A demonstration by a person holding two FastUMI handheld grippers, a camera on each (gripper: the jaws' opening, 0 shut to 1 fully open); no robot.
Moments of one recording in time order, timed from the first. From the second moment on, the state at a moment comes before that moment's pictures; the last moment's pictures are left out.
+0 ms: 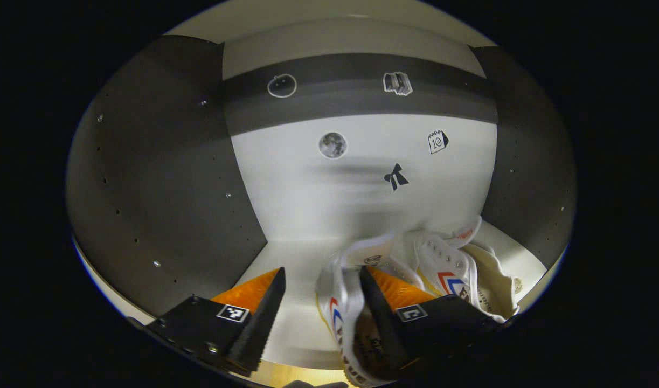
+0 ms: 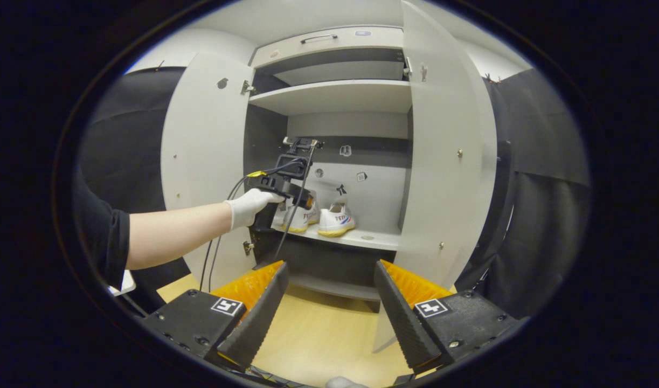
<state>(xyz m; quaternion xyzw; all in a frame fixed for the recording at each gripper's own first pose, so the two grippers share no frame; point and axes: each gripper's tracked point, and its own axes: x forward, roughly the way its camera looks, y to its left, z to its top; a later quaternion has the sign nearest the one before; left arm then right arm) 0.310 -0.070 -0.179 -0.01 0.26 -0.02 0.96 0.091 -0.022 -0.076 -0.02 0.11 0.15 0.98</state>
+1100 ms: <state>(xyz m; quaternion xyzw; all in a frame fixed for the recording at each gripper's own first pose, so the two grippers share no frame) 0.082 -0.056 -0.038 -0.01 0.03 -0.05 1.00 0.059 -0.012 -0.050 -0.02 0.07 0.09 0.99</state>
